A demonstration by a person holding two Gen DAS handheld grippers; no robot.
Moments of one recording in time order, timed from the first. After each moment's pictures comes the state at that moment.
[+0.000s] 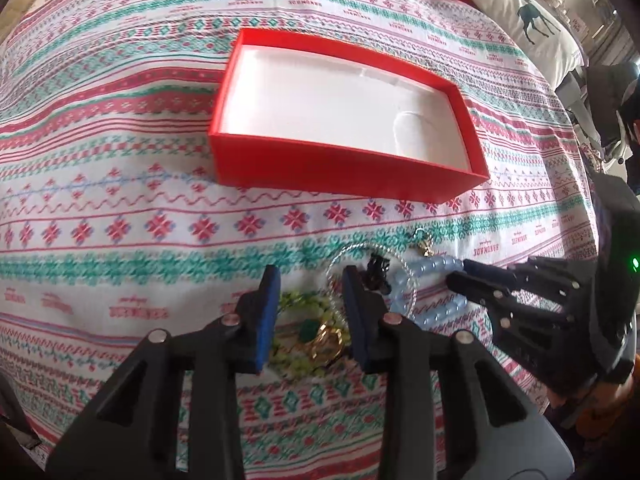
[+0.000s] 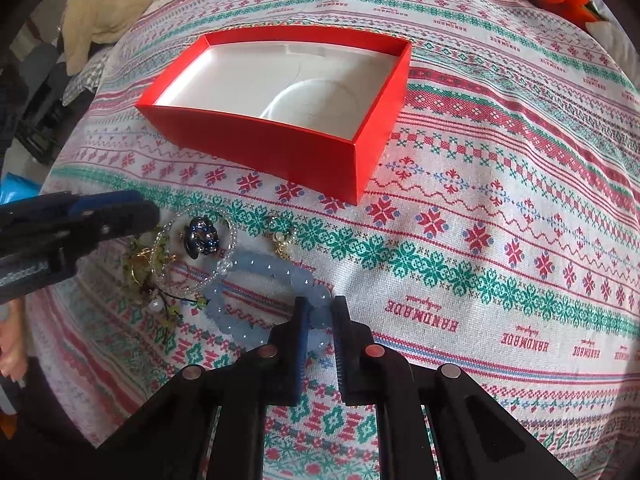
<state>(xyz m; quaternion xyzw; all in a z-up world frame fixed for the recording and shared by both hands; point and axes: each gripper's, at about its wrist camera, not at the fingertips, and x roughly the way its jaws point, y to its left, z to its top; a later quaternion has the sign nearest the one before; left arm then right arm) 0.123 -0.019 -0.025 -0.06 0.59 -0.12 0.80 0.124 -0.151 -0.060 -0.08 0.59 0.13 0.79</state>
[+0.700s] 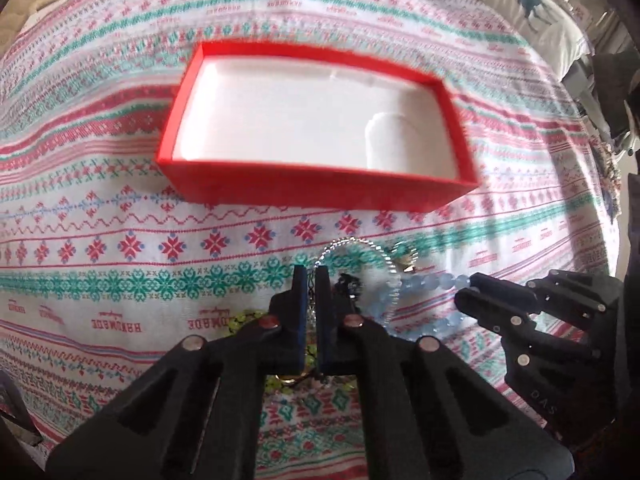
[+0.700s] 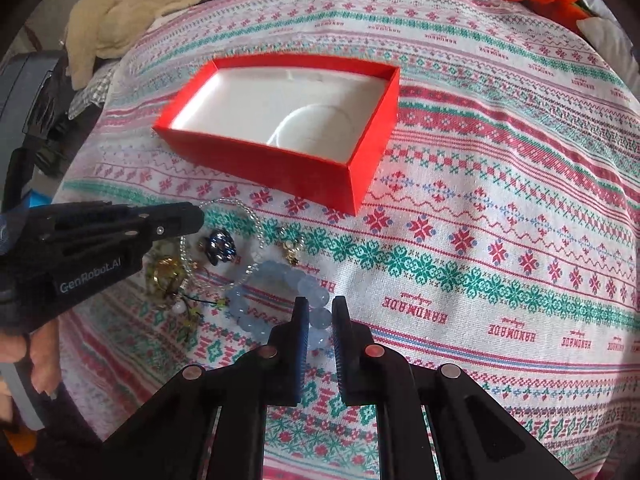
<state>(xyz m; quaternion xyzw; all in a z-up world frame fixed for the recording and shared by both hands) 0.129 -0.048 -0.016 -0.04 0.58 -0.11 0.81 0.114 -0.184 -0.028 -0.05 0.58 0.14 0.80</state>
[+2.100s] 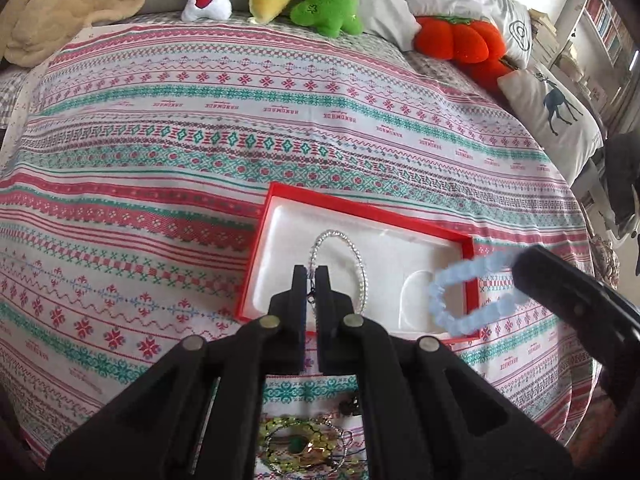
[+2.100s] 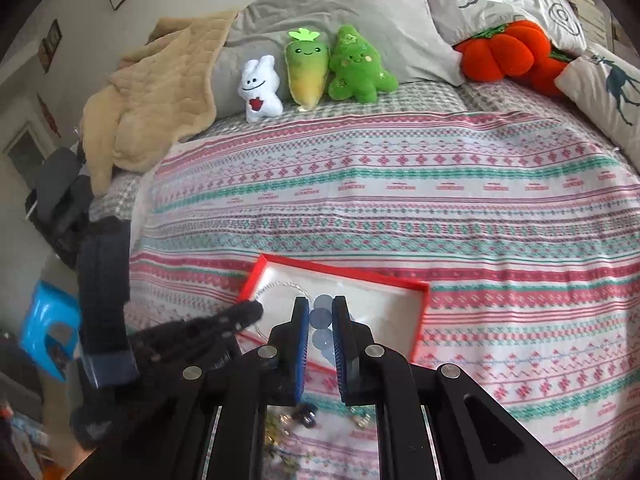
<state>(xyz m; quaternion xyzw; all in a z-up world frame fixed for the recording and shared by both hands) 0.172 -0.008 0.017 -0.11 0.48 -0.05 0.87 0.172 -0.141 0.069 0.03 0.44 0.14 0.89</state>
